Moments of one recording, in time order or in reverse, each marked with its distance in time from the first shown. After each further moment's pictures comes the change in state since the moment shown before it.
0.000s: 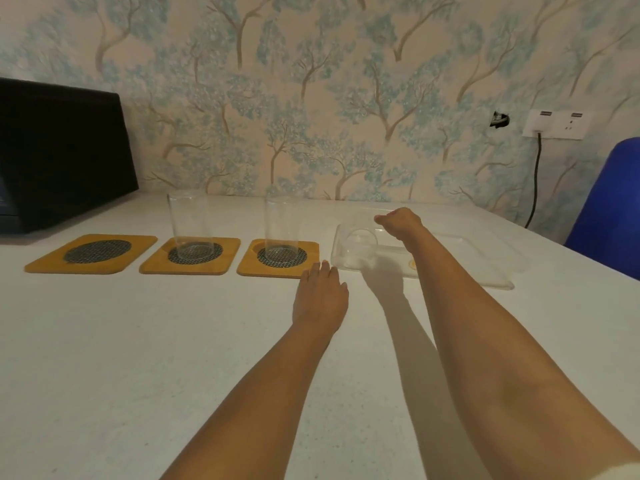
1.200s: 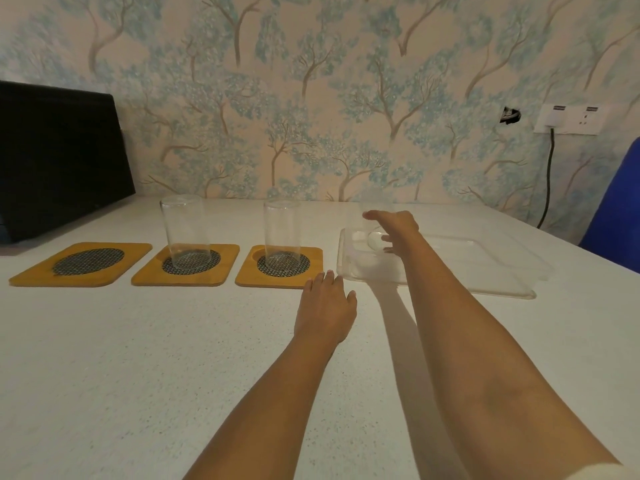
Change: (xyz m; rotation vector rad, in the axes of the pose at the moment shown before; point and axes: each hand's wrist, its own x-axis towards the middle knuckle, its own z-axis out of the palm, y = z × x) left_hand 0.013 -0.005 0.009 -0.076 -0.049 -0.019; right_hand 0.034 -0.002 0.029 0.583 0.012 0.141
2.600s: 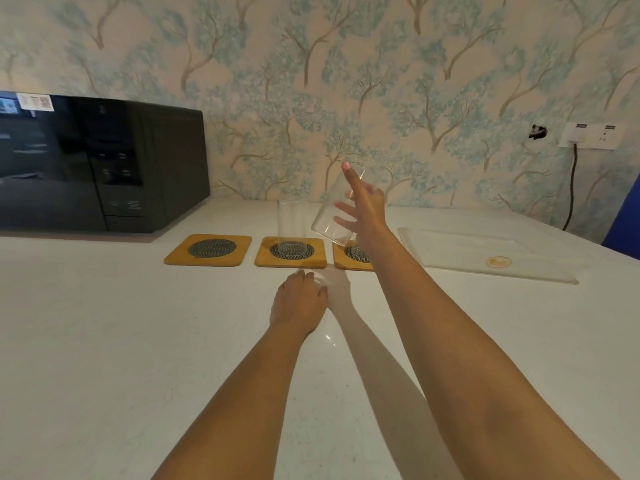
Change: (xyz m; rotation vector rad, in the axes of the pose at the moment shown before) left_hand -0.093 -0.182 -0.083 -0.055 0.134 -0.123; right_hand -0.194 -0.066 0.173 0.478 -0.164 -0.181
